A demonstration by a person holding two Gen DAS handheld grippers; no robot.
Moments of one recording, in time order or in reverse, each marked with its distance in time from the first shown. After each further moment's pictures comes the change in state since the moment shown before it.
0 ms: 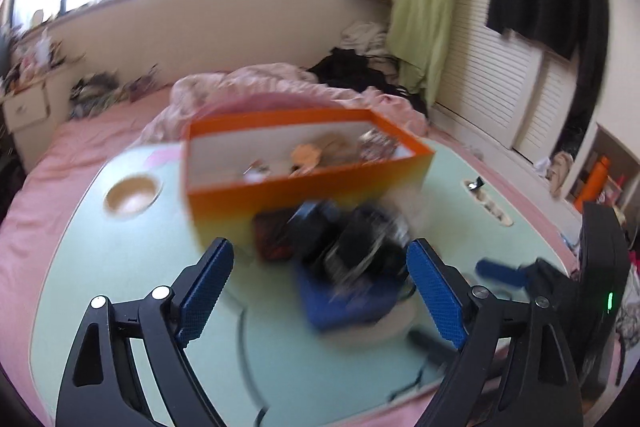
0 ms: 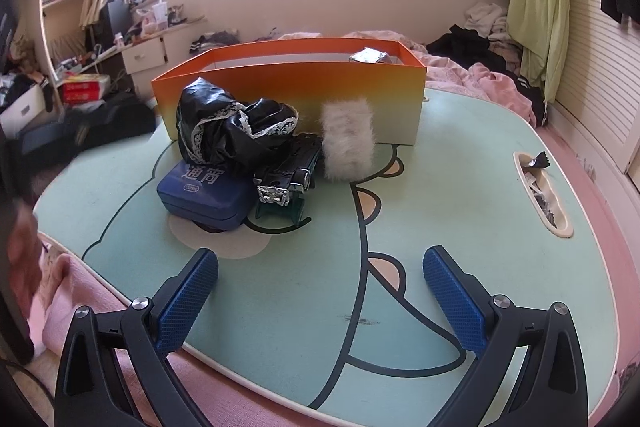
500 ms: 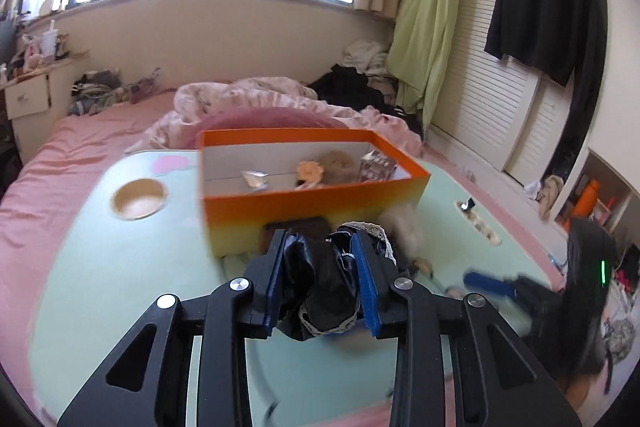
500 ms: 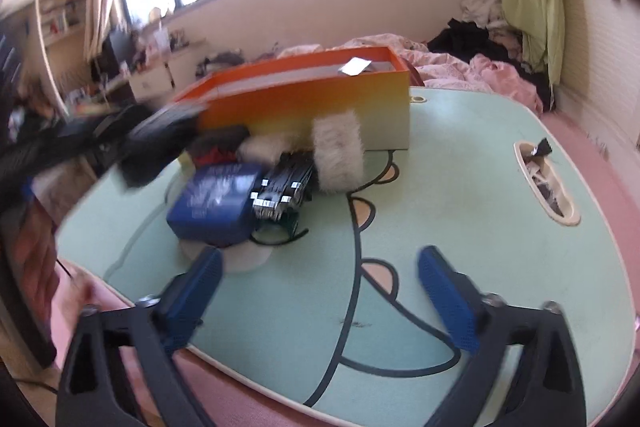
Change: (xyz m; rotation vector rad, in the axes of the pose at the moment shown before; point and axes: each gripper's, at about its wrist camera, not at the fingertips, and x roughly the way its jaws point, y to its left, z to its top) left arm -0.036 0.023 -0.015 -0.072 -0.066 -0.017; right arm -0.009 -0.022 0.010 0.153 -0.038 0.121
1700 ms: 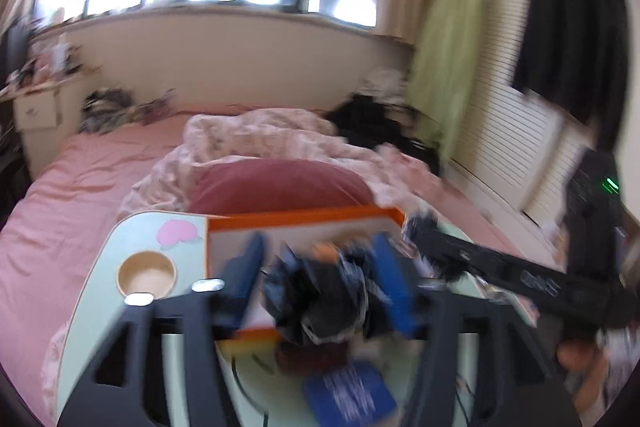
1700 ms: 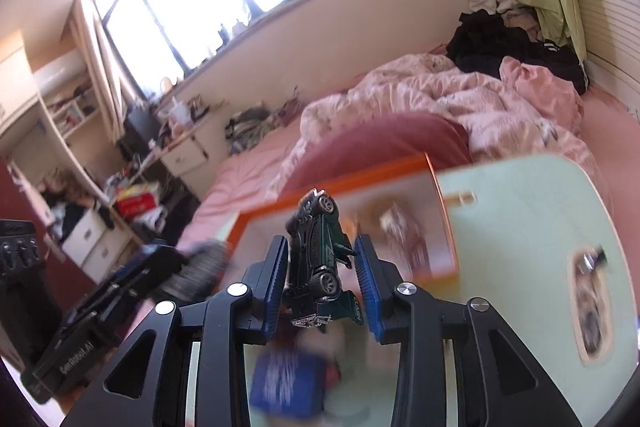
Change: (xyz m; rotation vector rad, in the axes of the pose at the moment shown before) left arm 0.044 0.013 0.092 -0.077 -0.067 0.075; right arm 0.027 -0.009 0.140 0.210 -0.074 0.190
